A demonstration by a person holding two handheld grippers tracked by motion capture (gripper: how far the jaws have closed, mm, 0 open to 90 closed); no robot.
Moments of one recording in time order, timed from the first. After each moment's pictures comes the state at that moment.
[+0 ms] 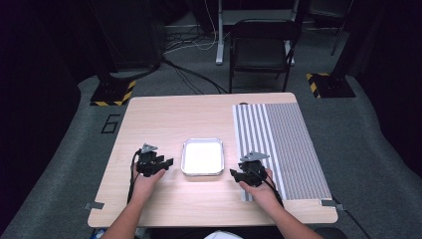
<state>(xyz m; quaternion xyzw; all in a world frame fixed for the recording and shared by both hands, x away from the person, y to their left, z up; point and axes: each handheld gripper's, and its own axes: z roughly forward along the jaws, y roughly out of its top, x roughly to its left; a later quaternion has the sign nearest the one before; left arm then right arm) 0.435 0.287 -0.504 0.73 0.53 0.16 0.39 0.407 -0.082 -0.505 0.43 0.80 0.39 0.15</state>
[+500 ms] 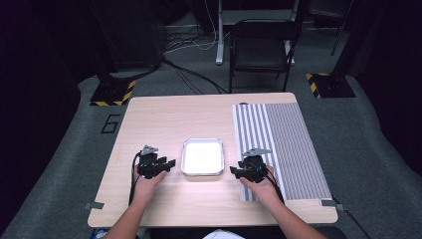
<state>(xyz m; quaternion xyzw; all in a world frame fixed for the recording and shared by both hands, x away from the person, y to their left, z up) 0.427 0.282 -0.501 0.73 0.53 0.14 0.41 0.416 -0.085 -0.497 0.46 0.79 0.40 0.11</state>
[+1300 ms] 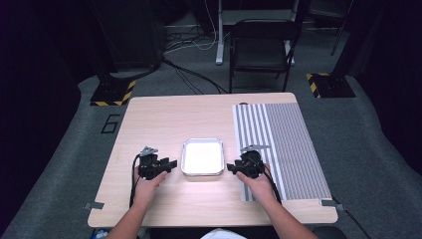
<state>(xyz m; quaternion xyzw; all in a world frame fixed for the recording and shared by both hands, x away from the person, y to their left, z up) 0.423 0.280 -0.501 0.72 0.53 0.12 0.43 0.429 -0.078 -0.495 0.48 0.77 0.41 0.06</state>
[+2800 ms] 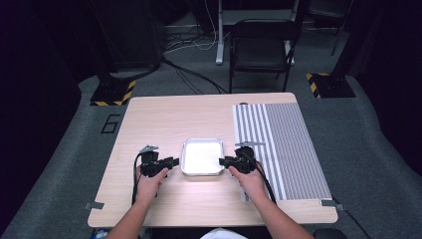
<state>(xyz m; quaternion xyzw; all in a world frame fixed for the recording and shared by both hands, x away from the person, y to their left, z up) 0.431 0.276 -0.502 0.70 0.55 0.07 0.46 0.439 -0.057 -0.492 0.51 0.73 0.46 0.02</state>
